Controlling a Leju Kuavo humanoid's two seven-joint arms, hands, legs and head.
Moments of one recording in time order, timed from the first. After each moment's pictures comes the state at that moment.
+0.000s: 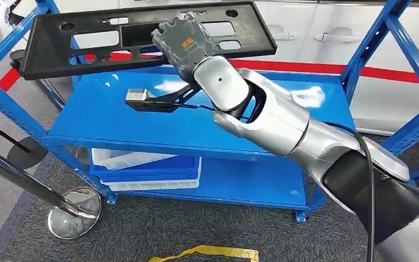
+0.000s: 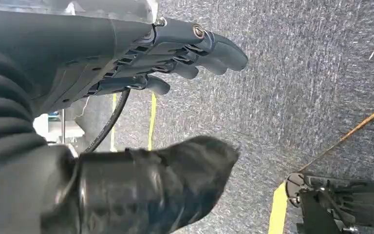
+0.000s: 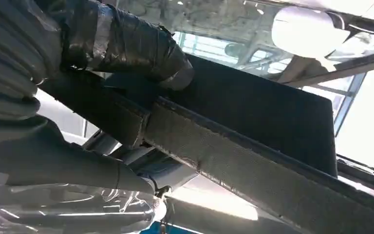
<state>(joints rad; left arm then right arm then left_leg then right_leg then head) -0.11 0.22 -1.22 -0.17 1.05 0.43 -0.08 -1.20 -0.14 1.18 -1.24 1.03 0.16 0.19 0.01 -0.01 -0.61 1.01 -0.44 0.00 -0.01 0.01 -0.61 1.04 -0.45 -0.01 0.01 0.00</state>
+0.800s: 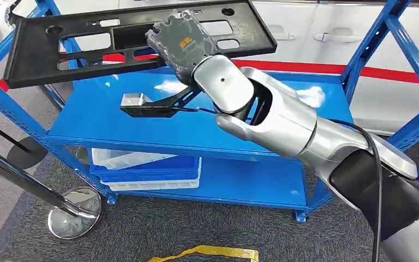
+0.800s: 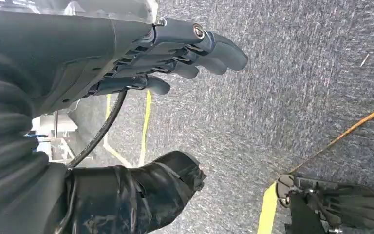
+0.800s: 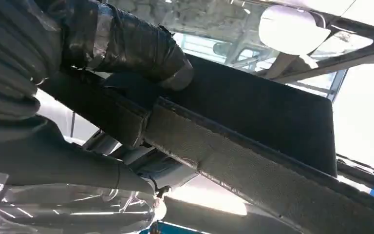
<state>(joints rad) -0.11 0.21 -1.20 -0.17 1.07 0.45 -0.11 -1.23 -0.18 1.20 -1.34 0.97 0.21 0.21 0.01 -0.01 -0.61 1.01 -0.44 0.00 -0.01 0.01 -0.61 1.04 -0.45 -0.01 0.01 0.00</state>
